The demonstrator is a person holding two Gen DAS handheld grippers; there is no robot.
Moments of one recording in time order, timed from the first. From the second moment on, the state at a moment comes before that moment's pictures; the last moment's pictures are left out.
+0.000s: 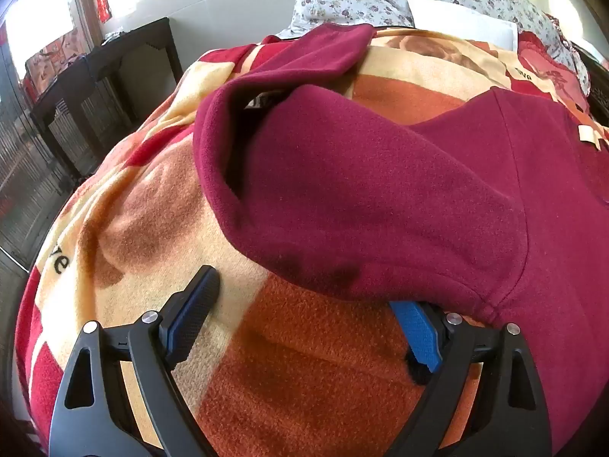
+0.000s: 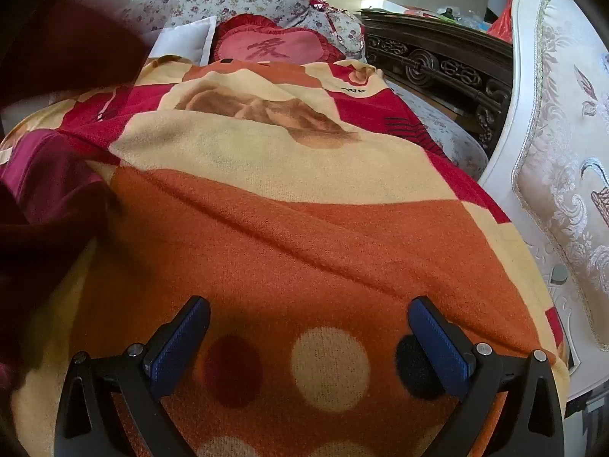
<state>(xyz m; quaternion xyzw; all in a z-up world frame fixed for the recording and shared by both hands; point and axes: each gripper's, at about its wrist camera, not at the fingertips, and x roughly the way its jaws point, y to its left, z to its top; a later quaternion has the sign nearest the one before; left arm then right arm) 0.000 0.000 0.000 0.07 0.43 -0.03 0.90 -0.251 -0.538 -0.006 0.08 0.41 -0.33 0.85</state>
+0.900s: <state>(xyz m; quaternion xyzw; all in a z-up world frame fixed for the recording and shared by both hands) -0.069 -0.030 0.059 0.06 0.42 -0.08 0.90 -0.243 -0.533 -0.008 0.07 0.42 -0.34 0.84</state>
